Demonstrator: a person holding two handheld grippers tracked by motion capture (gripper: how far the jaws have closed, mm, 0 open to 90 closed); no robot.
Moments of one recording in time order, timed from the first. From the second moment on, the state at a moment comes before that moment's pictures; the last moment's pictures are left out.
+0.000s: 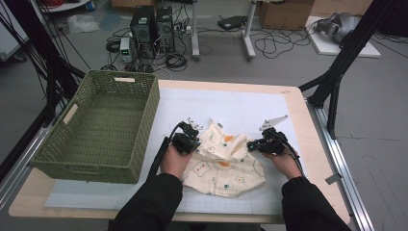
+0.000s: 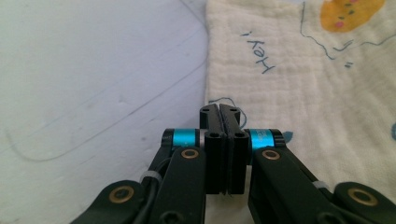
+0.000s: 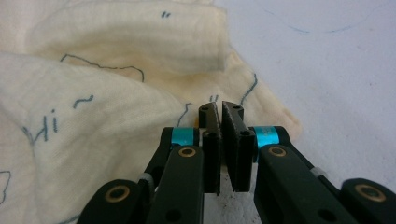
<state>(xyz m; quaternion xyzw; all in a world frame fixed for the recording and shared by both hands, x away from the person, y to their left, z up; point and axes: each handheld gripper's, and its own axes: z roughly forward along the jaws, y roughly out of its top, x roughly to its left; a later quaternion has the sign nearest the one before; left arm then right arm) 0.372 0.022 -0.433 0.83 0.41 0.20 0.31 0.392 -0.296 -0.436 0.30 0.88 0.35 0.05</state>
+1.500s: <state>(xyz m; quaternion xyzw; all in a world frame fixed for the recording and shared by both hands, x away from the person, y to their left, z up) 0.348 0.064 -0.425 0.78 0.46 0.22 0.38 0.370 -0.313 -0.403 0.30 0.86 0.40 0.10</state>
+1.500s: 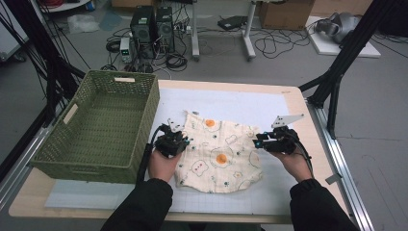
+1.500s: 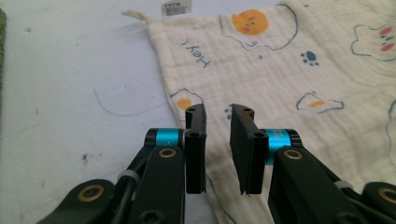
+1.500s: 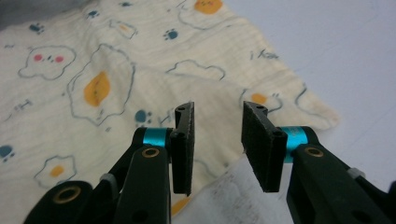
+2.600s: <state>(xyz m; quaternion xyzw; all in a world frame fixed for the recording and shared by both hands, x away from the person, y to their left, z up) 0.334 0.063 -0.431 0.81 0.42 0.17 0.37 0.345 -0.327 -0.423 0.28 0.88 0.39 0.06</state>
